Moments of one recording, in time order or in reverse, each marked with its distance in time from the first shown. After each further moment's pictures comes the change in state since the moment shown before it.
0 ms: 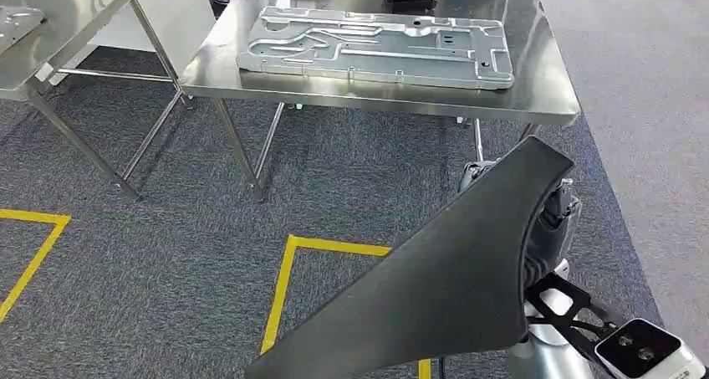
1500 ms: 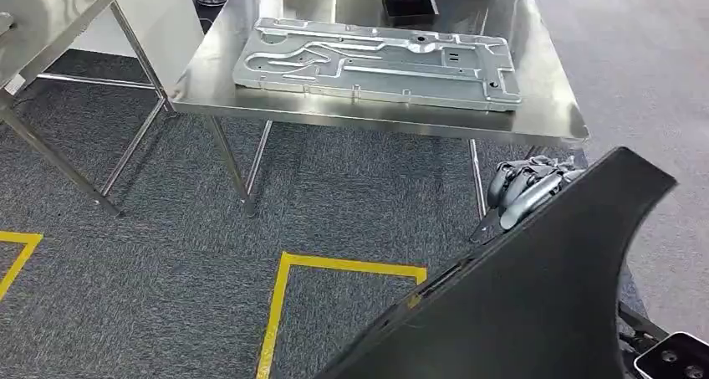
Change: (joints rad) left arm -0.012 0.003 0.054 -0.001 -0.066 -0.004 -0.003; right arm 0.013 0.003 -0.075 -0.058 -0.033 0.052 0.000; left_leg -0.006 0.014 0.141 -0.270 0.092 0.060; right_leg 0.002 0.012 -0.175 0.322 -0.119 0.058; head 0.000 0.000
